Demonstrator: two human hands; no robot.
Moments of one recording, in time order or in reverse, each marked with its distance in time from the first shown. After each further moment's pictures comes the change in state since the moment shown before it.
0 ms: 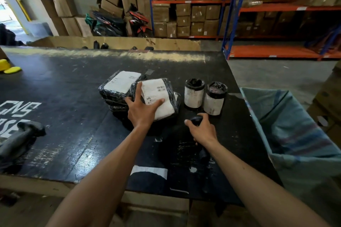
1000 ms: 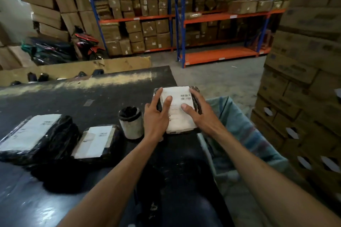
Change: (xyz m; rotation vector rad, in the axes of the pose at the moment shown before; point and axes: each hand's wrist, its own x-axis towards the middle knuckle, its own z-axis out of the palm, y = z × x) left_hand -0.071 0.201 0.180 -0.426 -0.456 0.285; right_hand 0.084 0.040 -0.231 0.233 0.163 -0.407
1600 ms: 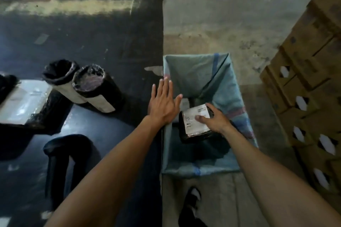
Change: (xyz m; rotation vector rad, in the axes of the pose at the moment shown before) left_hand 0.015 -0.114 0.214 0.943 -0.486 -0.048; right_hand 0.050 0.283 -0.107 -0.144 -0.308 0.623
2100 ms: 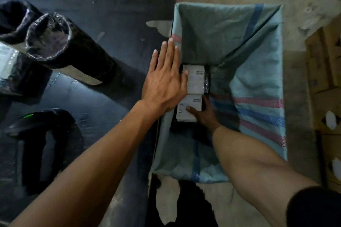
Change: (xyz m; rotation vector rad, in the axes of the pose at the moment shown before) left_hand 0.004 0.005 0.003 0.123 0.044 -0.042; right_hand 0.061 0.081 0.106 0.333 -0.121 0.111
